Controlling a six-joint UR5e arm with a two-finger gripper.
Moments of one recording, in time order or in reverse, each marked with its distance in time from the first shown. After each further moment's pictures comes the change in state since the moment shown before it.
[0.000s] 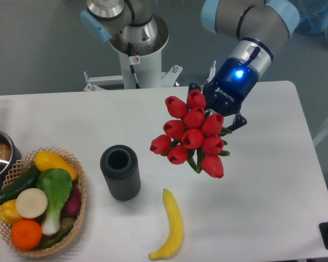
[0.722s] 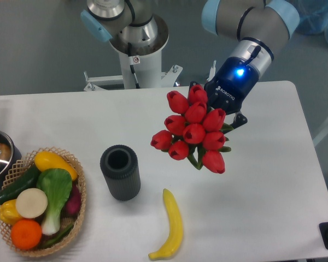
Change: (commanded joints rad) arm 0.005 -0.005 -0.020 0.035 -0.112 0.005
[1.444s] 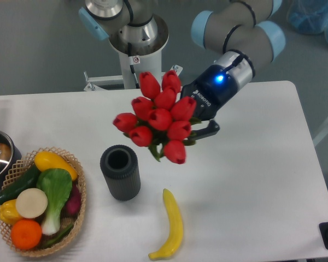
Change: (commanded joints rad) arm -0.097 -0.054 -0.060 0.046 -0.305 0.162
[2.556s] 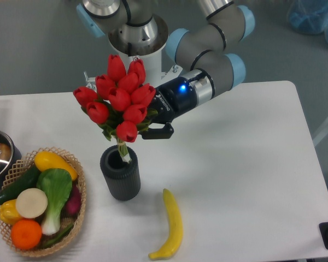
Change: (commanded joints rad) arm -0.074 0.009 -0.155 0.003 -0.129 0.077
